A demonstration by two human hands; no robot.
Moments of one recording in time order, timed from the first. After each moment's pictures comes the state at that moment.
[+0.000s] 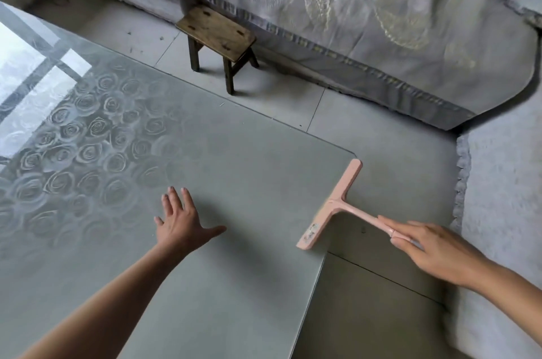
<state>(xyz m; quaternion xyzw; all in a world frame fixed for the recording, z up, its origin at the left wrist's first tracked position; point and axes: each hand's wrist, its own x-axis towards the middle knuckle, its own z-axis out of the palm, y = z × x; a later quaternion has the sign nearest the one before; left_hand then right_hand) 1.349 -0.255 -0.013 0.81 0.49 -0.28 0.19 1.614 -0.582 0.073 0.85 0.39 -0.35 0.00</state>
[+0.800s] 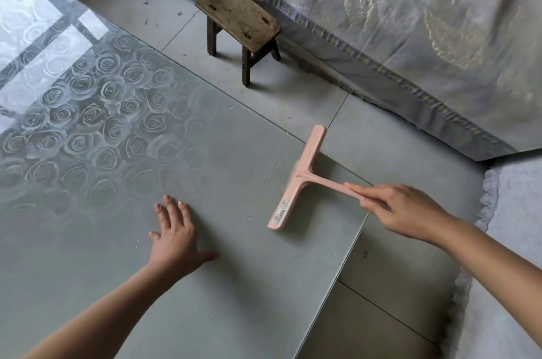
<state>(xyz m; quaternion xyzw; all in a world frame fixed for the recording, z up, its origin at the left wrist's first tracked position) 1.362 -0.247 -0.041 0.78 0.47 -0.35 0.20 1.698 -0.440 0.029 0.80 0.51 -0.33 0.02</state>
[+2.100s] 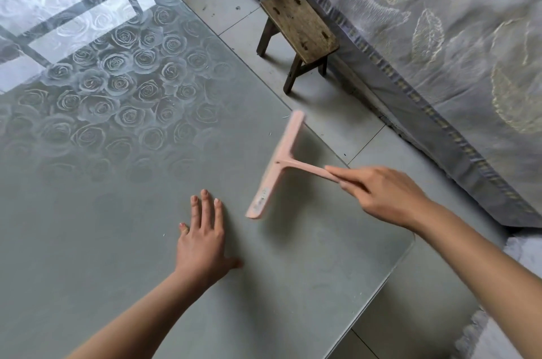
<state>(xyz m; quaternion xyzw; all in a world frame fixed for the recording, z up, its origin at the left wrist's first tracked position) 1.352 -0.256 -0.042 0.80 0.49 -0.29 0.21 1.665 -0.304 0.039 0.74 0.62 -0.25 0.08</state>
